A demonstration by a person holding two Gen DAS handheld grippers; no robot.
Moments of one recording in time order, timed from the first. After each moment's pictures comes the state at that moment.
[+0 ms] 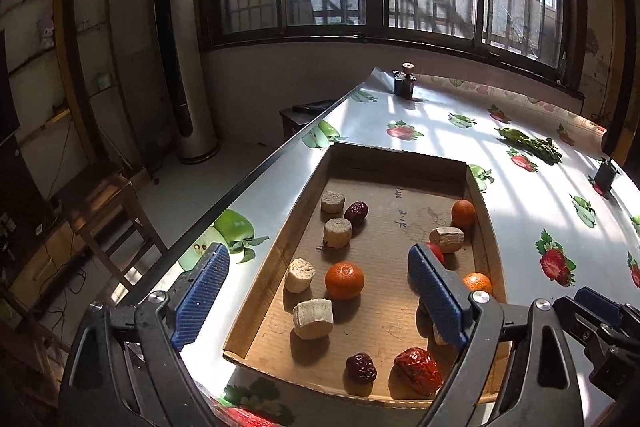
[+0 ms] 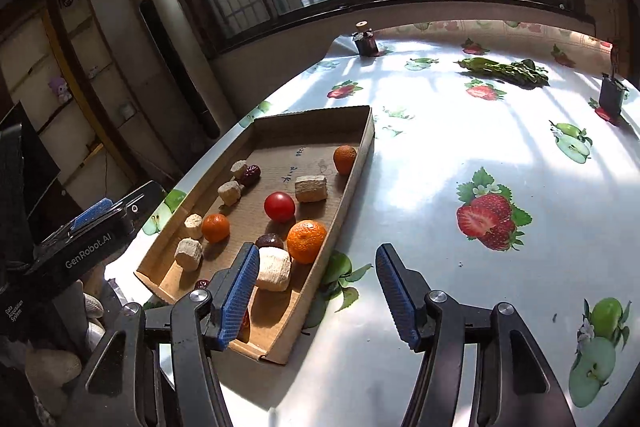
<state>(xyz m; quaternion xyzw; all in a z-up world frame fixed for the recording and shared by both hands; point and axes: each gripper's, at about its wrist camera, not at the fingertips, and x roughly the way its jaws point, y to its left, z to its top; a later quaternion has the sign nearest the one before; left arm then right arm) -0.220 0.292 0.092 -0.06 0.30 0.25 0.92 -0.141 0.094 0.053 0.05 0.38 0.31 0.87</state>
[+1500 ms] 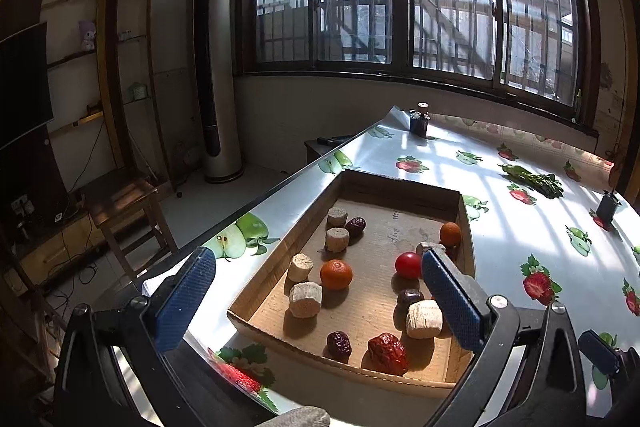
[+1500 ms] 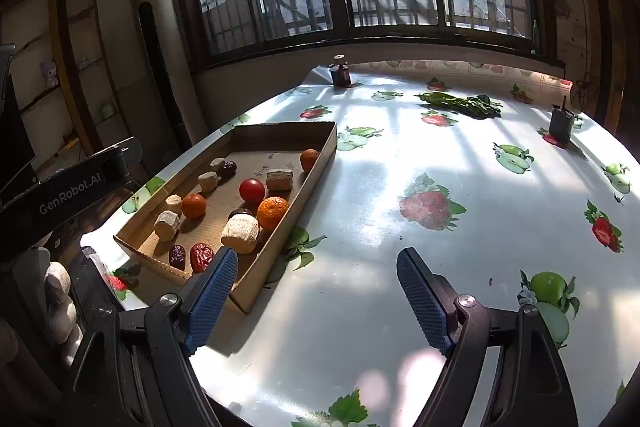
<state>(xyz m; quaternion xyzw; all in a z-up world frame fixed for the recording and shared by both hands) -0.264 0.252 0.105 -0.08 0.23 0.30 0.92 -0.200 0.074 0.053 -0.01 0.31 0.27 0.91</state>
